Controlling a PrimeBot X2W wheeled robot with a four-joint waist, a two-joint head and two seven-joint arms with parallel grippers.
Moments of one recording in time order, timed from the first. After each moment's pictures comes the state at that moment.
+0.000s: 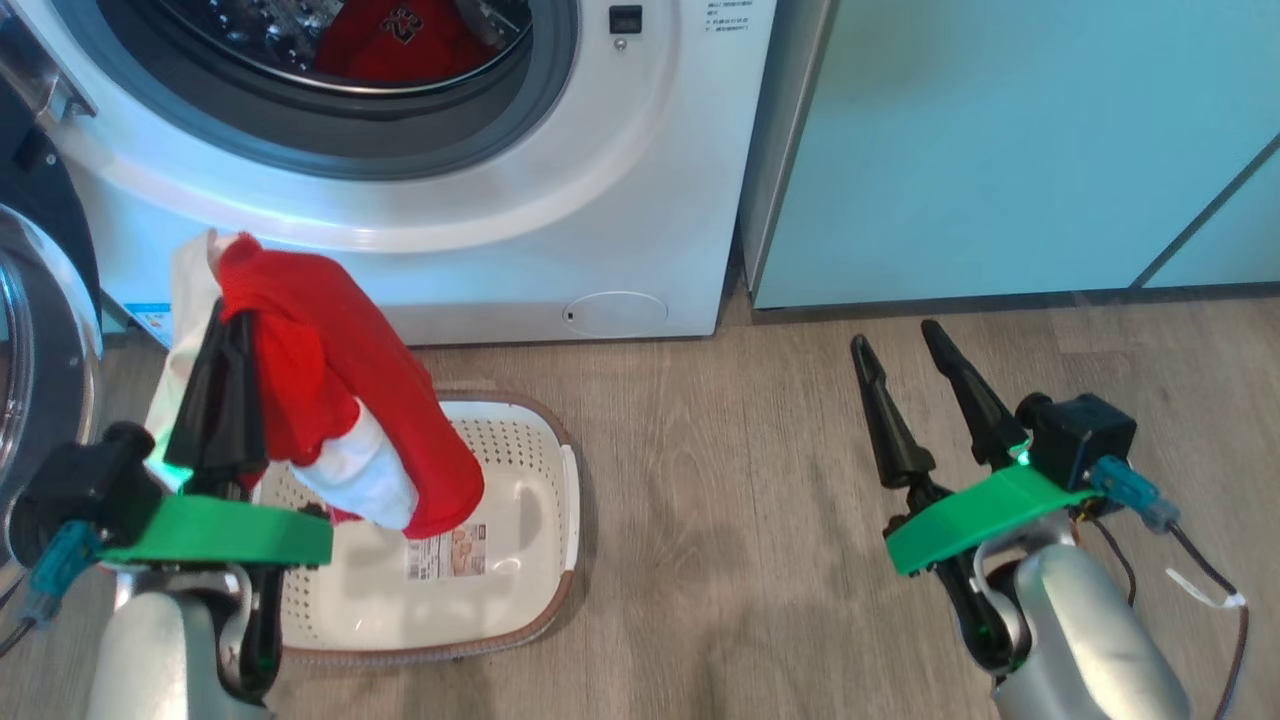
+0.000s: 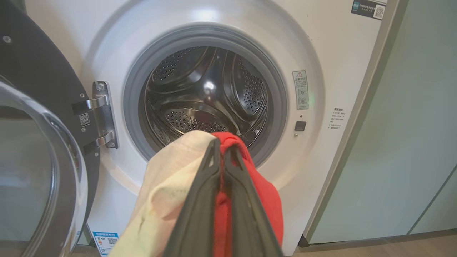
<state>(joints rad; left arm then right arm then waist) -0.14 0.04 0.12 0.02 -0.18 -0.13 -0.25 -0.22 -0.05 0.16 0.31 0.31 0.13 -0.26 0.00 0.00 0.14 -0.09</state>
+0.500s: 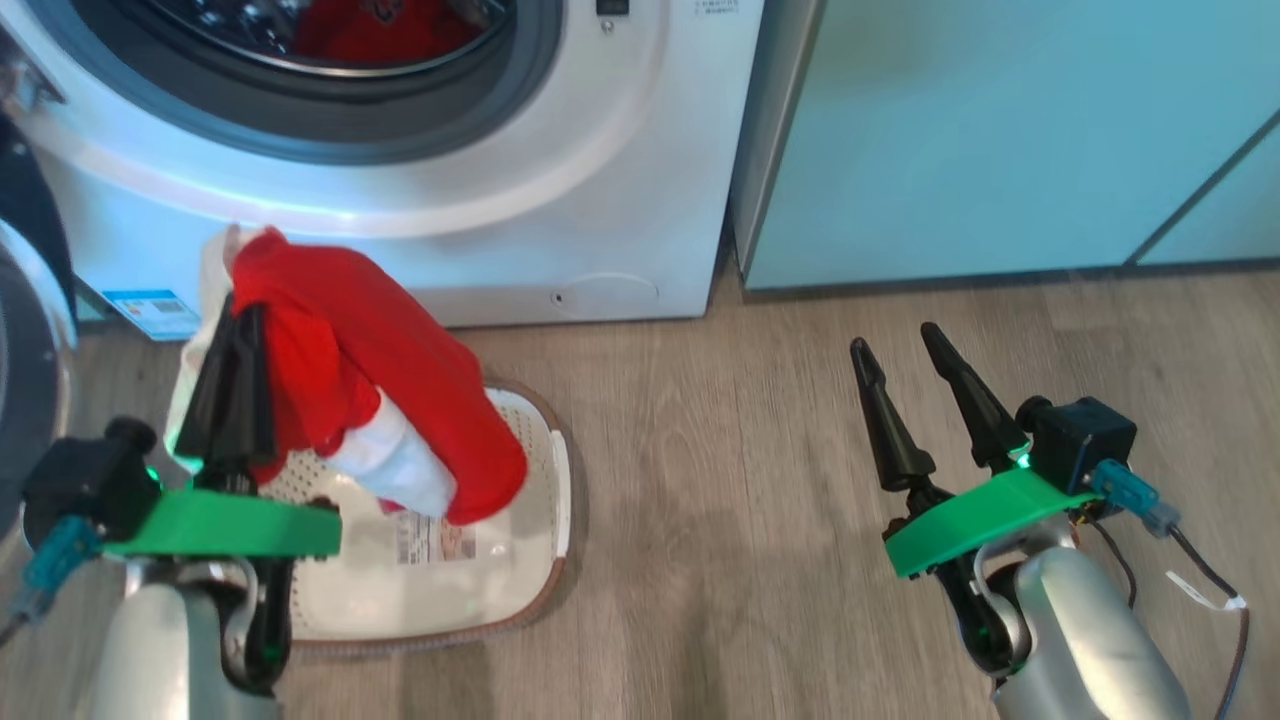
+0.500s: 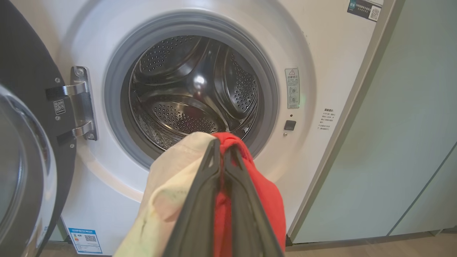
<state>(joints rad) -0.13 0.04 0.10 0.01 -0.23 -0.13 -0.25 -0.21 -0.05 0.16 0.31 0.31 0.13 -0.26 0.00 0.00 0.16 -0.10</state>
